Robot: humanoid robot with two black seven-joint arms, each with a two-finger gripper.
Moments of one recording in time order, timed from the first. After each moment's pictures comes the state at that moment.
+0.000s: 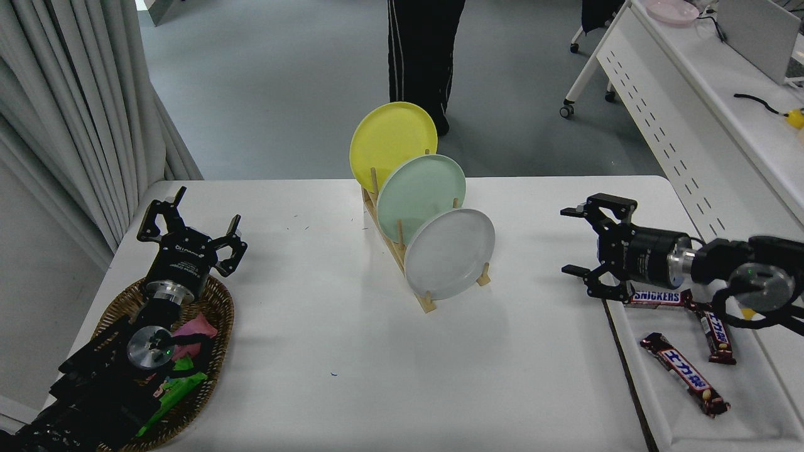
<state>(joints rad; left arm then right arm) -0.51 0.25 -1.06 -0.52 0.10 -0.57 -0.44 1.15 -0.72 -0.11 1.10 0.25 0.35 -0.12</state>
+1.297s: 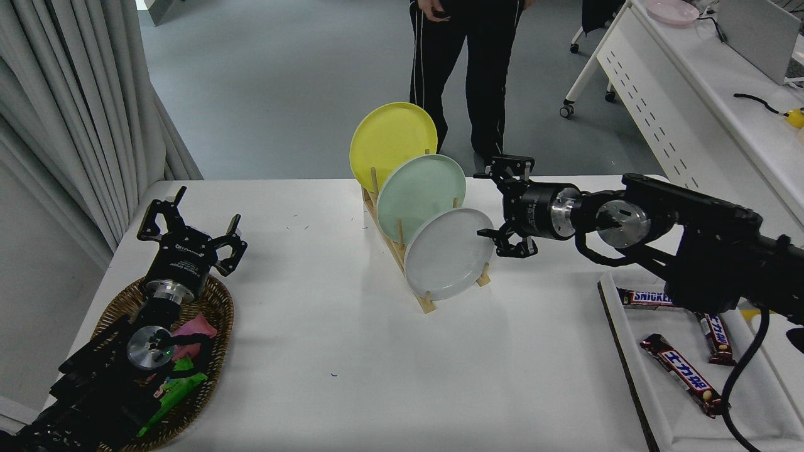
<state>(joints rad) -0.51 0.25 -1.06 -0.52 0.10 -0.57 -0.44 1.18 -0.30 0.08 0.82 0.22 0.03 -0.21</state>
